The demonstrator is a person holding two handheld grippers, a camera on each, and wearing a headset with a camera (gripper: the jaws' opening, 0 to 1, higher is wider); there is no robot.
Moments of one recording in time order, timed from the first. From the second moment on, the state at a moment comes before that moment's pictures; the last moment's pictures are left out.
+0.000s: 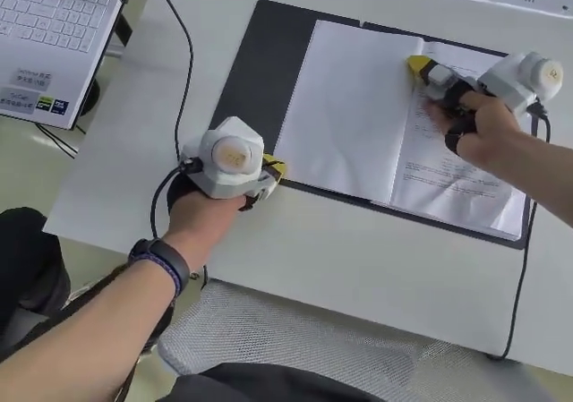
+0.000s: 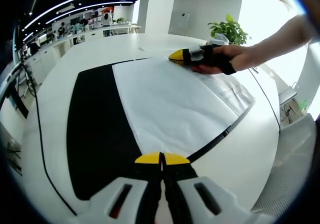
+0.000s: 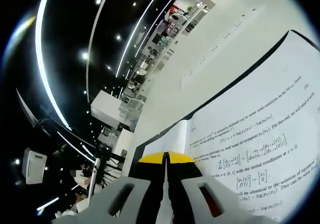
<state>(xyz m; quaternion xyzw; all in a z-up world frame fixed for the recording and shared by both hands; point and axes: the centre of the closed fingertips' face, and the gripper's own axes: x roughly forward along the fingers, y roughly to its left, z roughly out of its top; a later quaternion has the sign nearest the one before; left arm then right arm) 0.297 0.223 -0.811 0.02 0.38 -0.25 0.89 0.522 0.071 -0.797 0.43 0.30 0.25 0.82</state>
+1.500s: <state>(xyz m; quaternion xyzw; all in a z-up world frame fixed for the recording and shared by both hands) 0.296 0.220 -0.806 0.02 0.38 -0.25 0.89 0.510 0.073 -0.803 0.41 0.30 0.27 0.82</state>
